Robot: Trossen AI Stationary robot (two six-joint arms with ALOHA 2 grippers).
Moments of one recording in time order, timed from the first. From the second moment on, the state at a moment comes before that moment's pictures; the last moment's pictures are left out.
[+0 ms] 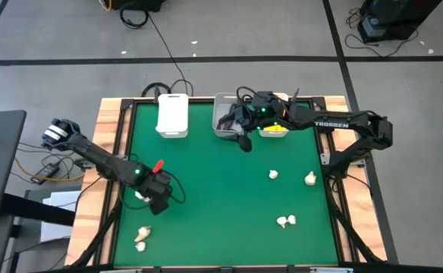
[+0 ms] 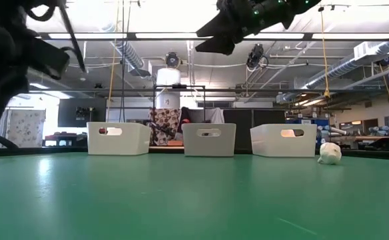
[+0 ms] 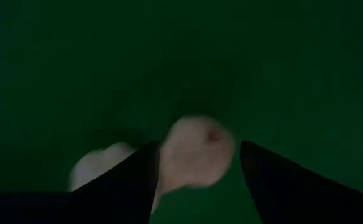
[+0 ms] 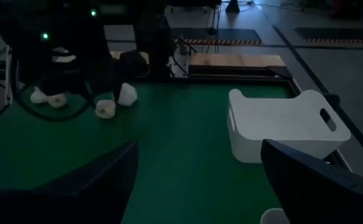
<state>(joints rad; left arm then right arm) -0.45 1.30 0.77 -0.93 0.03 -1.03 -0.30 1.51 1.17 -0.07 -0.32 -0.13</state>
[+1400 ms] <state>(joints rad) -0.40 1.36 0.92 -1.31 0.03 -1.19 -0.30 1.50 1.17 -0.11 -0.30 -0.13</state>
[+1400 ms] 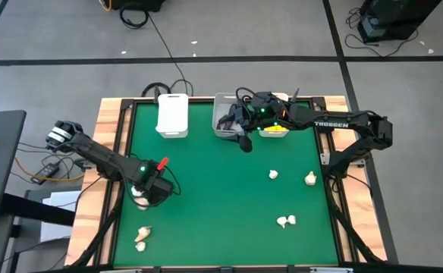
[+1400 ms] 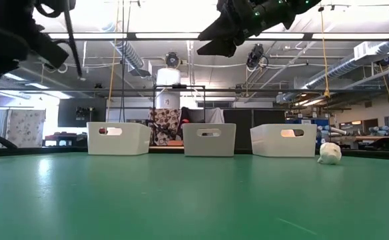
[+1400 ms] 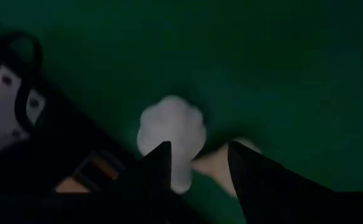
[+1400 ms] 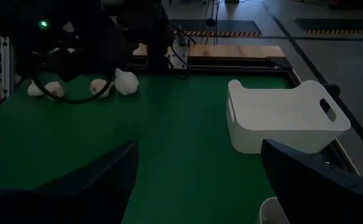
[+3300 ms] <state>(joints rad) -0.02 1.36 0.97 -1.19 -0.28 -0.53 -0.22 1.50 1.14 -0.41 0.13 -0.02</state>
